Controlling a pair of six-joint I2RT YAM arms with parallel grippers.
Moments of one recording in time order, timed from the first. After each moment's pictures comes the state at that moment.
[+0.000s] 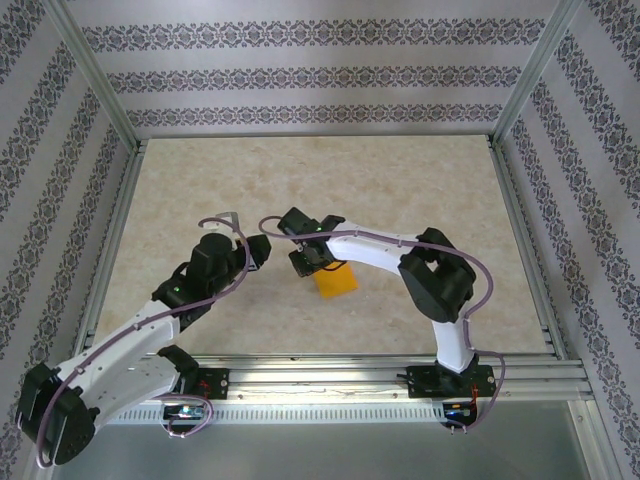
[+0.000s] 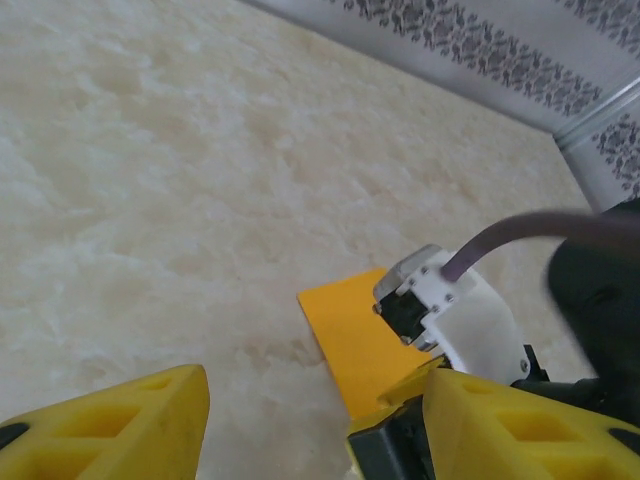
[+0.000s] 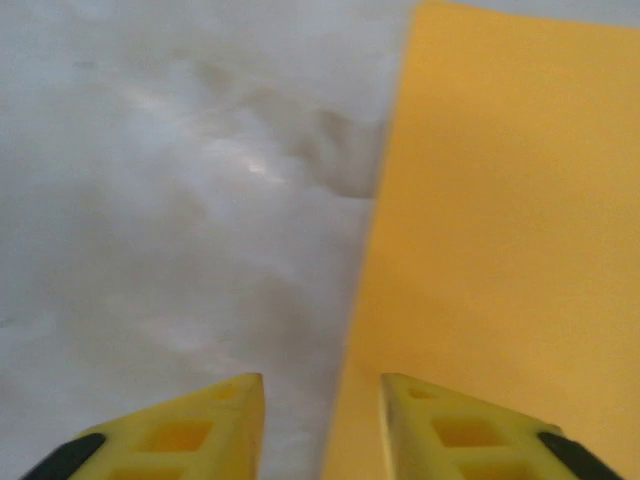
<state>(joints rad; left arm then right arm) -0.55 0.92 0.56 -0.11 -0.15 -0.63 0.84 1.95 1.38 -0.66 0.00 0.37</state>
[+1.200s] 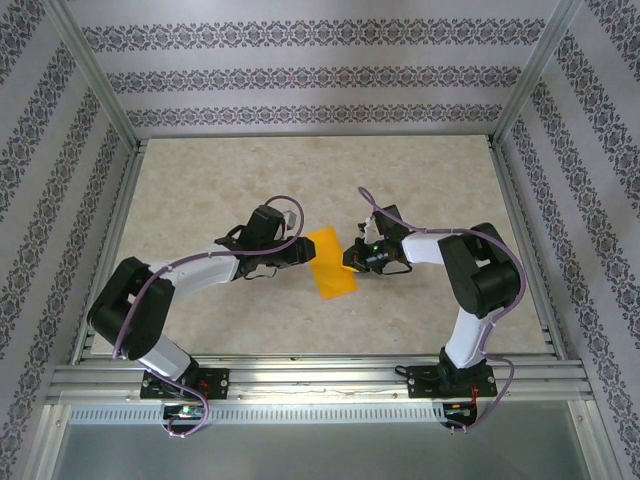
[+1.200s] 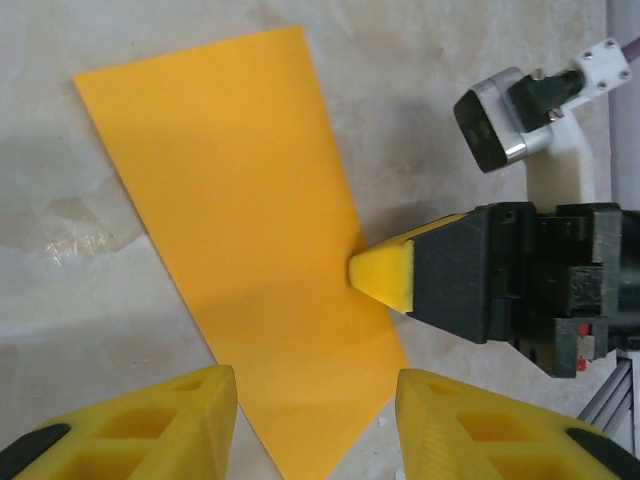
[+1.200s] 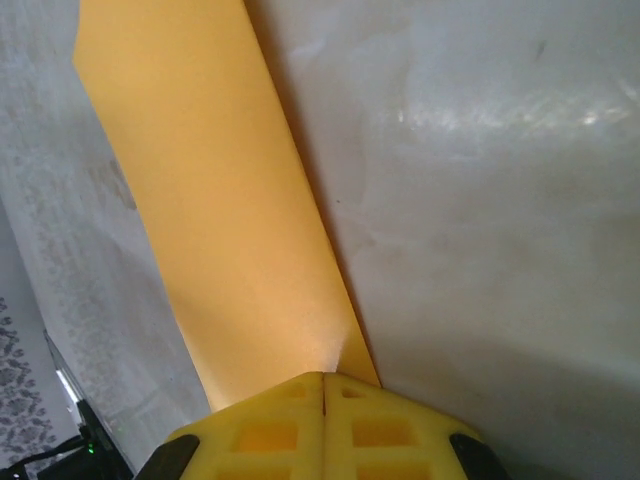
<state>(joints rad) -0.54 1.57 0.84 -0.06 0.35 -0.77 0.36 1.82 0.83 -0.08 -0.67 0.69</state>
